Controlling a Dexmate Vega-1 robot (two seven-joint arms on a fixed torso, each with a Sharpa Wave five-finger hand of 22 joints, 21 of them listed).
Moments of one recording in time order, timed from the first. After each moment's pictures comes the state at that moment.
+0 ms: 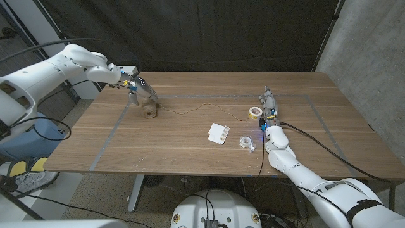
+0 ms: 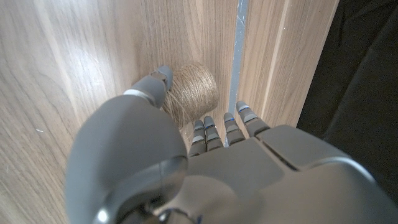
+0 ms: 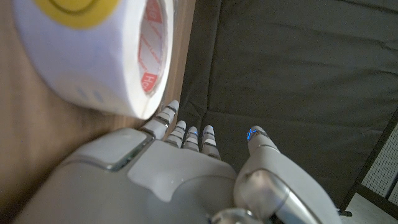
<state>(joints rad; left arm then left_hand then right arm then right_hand) -0.08 0.91 1.08 -1.02 1.22 -0.90 -0.15 1.09 -0.01 0.60 -0.17 0.19 0.10 0.03 0.19 0.21 0.00 -0.02 0.36 0.32 0.04 0.04 0.19 0.20 0.10 0.07 0.21 0.18 -0.74 -0.21 -0.39 -0.82 0.55 0.58 -0.18 0.26 0.15 0.33 -0.01 0.18 0.04 -0.04 0.19 0.19 -0.10 0.01 0.19 0.19 -0.08 -0.02 0.20 0.21 0.17 -0.04 0.19 0.17</state>
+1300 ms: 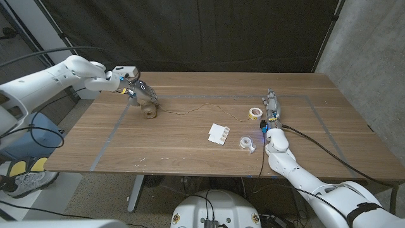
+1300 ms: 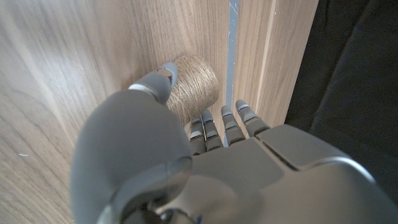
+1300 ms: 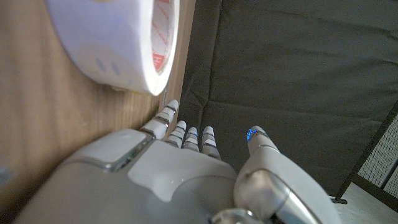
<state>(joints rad) 0.01 0.99 1.09 -1.13 1.33 -0.76 0.07 1.19 0.01 0.60 -0.17 0.18 0.22 0.02 0.27 0.24 0.06 -0.03 0.48 0.39 0.13 0.02 0.24 0.24 0.13 0.08 0.21 0.18 -0.77 -0.21 -0.38 -0.81 0.55 0.59 -0.22 0.25 0.16 0.33 -0.01 0.18 0.02 -0.04 0.19 0.19 -0.10 0.02 0.19 0.19 -0.09 0.00 0.20 0.21 0.17 -0.04 0.19 0.17</state>
